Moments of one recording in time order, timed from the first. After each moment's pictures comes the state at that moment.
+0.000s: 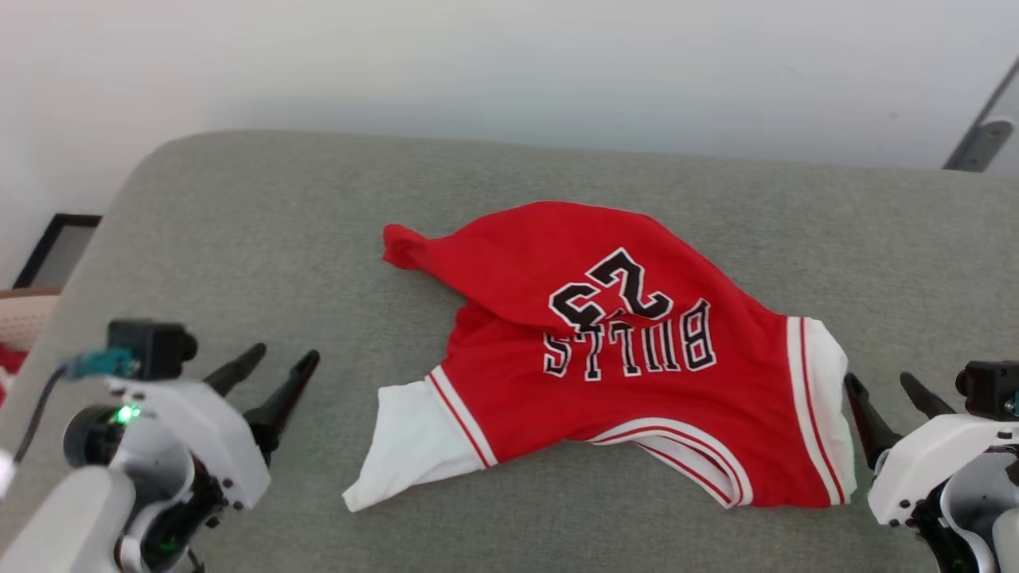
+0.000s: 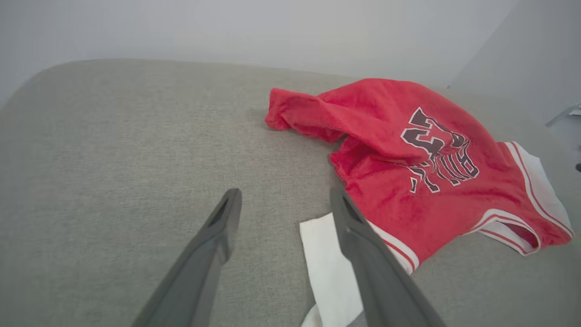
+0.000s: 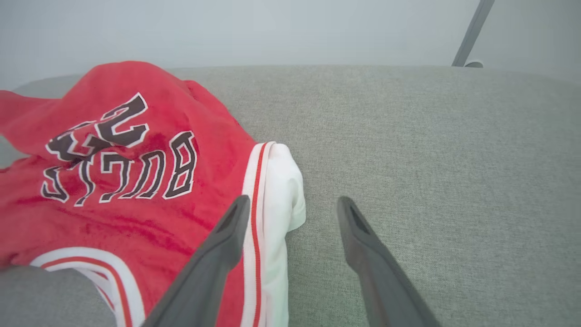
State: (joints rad) left arm -0.30 0.61 -0.34 0.17 -0.86 -0.08 0.20; right arm -0.20 -0.24 -0.03 0.27 0.33 0.13 0.24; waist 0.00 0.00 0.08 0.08
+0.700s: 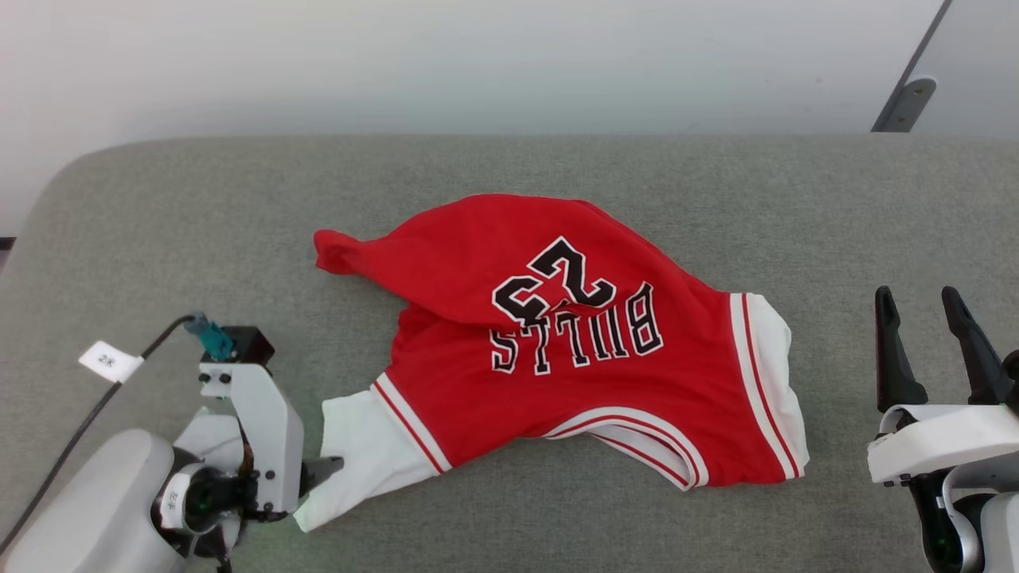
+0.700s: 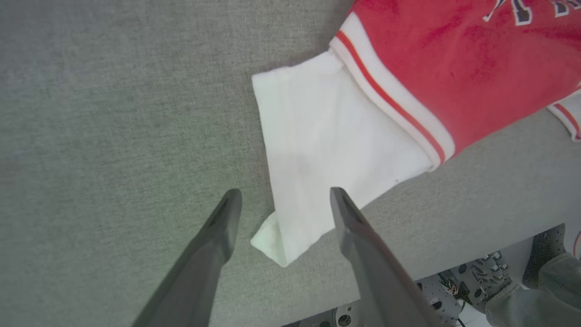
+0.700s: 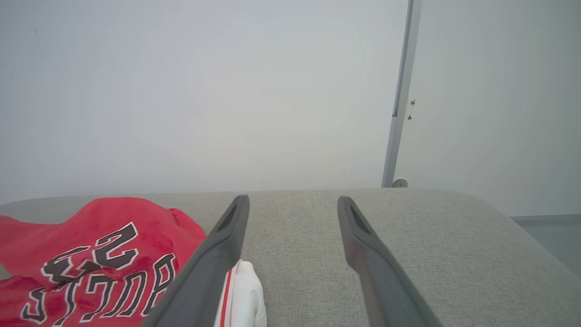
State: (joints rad) left arm -0.47 0.61 -0.52 0.30 -0.97 0.06 0.85; right arm -0.22 -0.12 -0.11 0.14 0.20 0.13 -0.11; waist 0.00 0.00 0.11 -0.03
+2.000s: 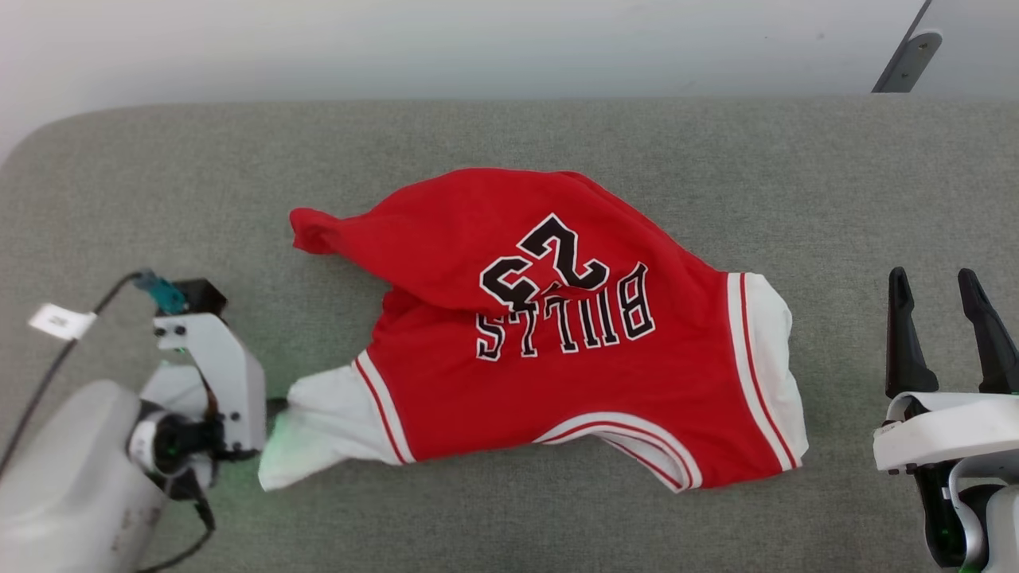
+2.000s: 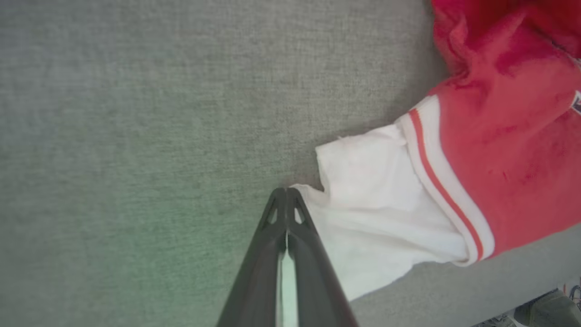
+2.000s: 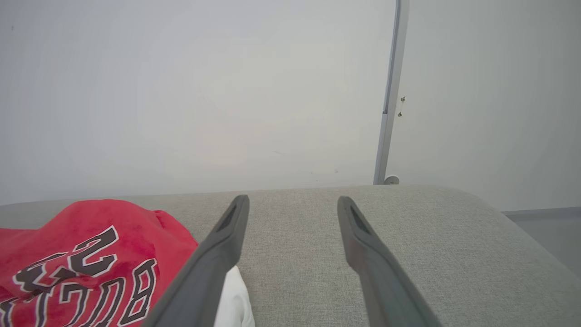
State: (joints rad) left arm -0.63 0.55 -0.51 0.62 -0.98 -0.04 0.75; right arm -0.22 -0.09 -0.14 0.09 0.18 0.13 -0.13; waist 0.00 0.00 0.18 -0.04
